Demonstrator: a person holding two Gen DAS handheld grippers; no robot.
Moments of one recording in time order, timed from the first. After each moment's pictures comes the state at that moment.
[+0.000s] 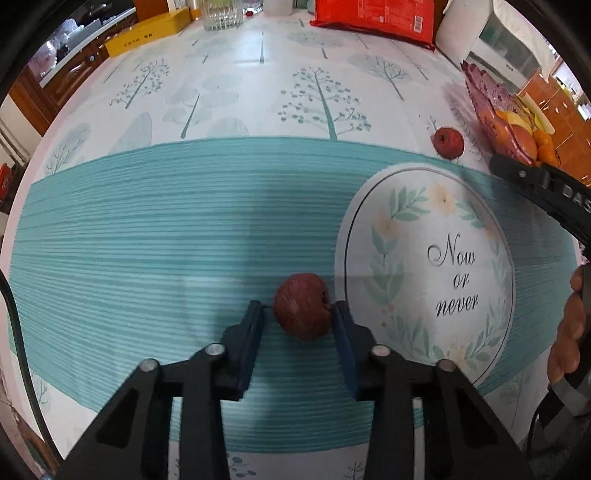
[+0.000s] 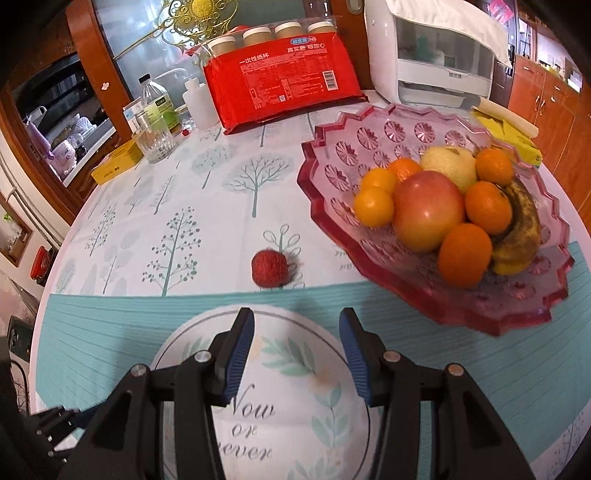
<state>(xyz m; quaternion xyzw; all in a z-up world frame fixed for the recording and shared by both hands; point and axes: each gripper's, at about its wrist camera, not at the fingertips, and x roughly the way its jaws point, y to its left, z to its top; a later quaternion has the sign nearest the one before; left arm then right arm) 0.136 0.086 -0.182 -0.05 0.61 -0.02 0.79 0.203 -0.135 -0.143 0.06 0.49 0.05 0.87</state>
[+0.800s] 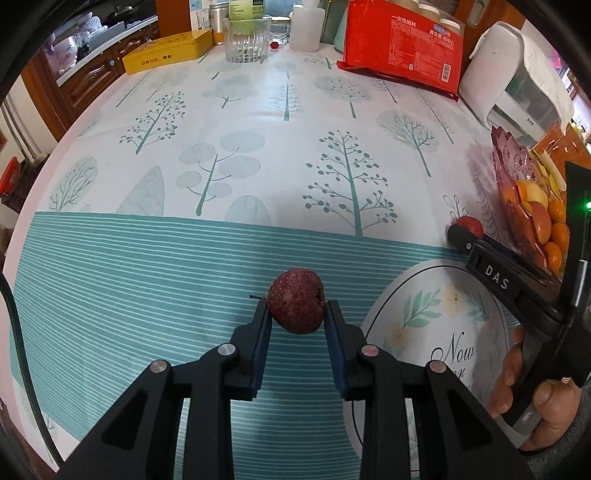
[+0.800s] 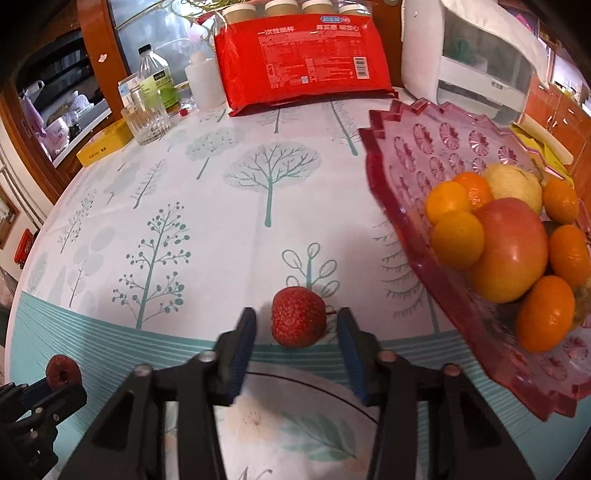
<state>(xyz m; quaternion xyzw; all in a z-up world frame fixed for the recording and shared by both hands) 0.191 0.111 -0.167 -0.08 0.57 0.01 0.82 0.250 -0.095 -0.184 0.01 0.50 0.05 0.87</state>
